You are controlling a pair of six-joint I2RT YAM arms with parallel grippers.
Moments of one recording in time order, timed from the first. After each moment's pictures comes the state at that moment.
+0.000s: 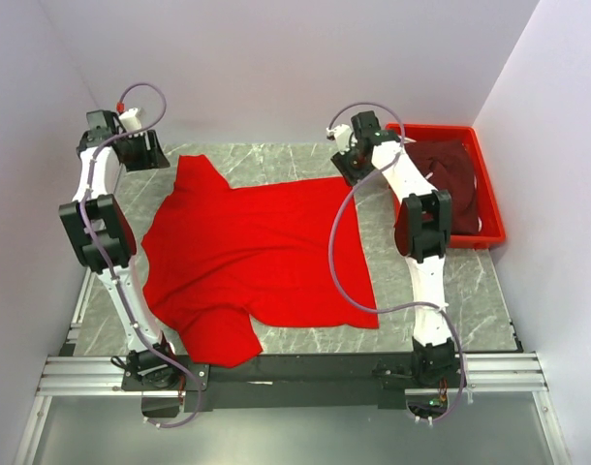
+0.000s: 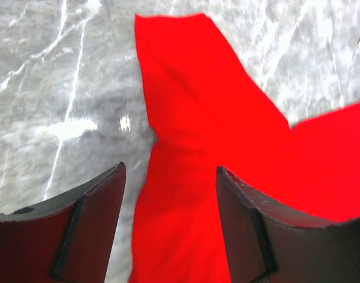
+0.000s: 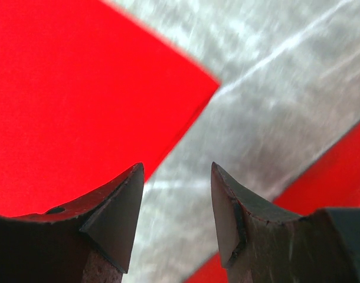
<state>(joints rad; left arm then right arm) 0.29 2.20 2.02 -0.65 0.50 0.10 0.24 2.37 2.23 -0.90 -0.10 -0.48</state>
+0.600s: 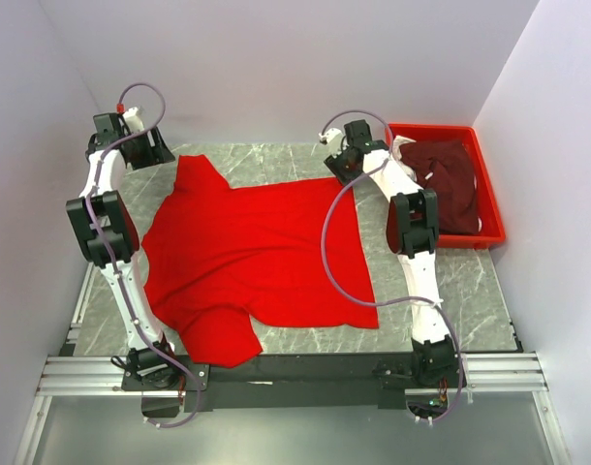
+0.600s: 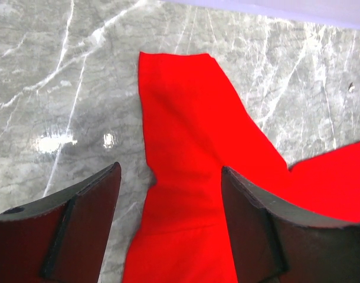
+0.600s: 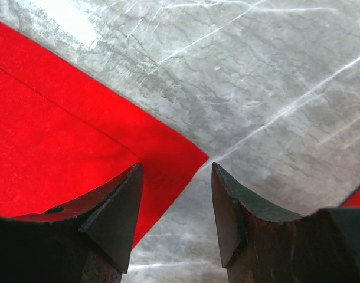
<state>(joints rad) 0.28 2.29 2.03 -0.48 0.50 -0.05 0.24 2.53 2.27 -0.68 -0.09 -0.53</state>
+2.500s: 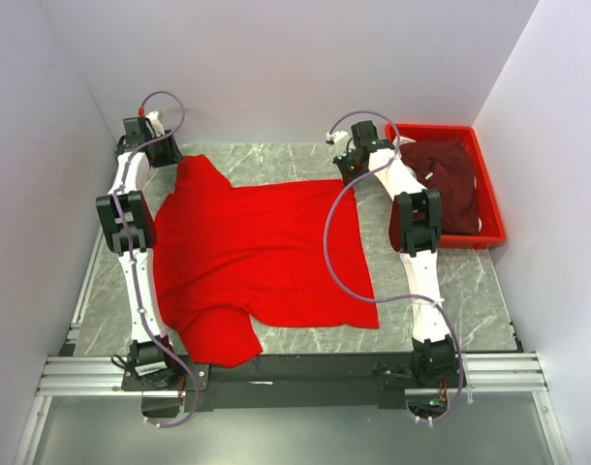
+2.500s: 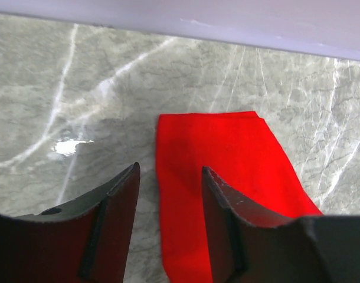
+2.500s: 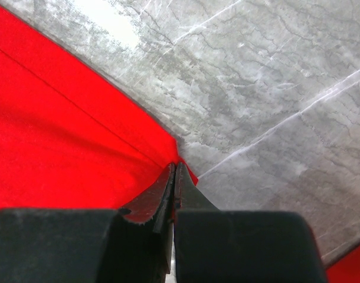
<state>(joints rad) 0.20 2.63 2.38 -0.44 0.33 -0.10 0.20 2.56 2.31 -0.77 -0.21 -0.46</state>
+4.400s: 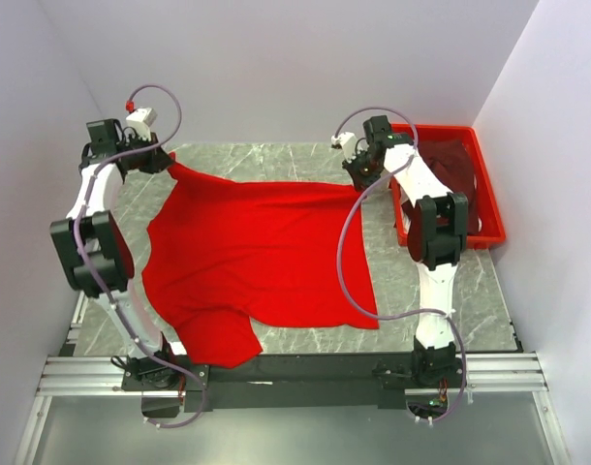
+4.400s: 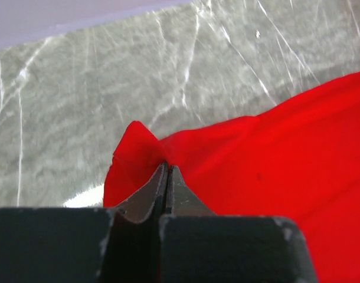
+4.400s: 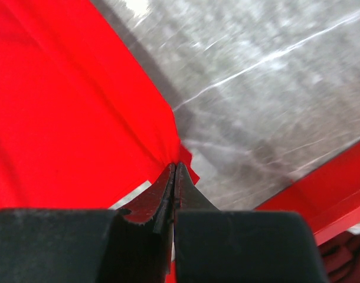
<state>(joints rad) 0.26 1.94 1.65 -0.34 0.72 0.19 0.19 2.22 2.02 -0.89 -0.25 -0.61</state>
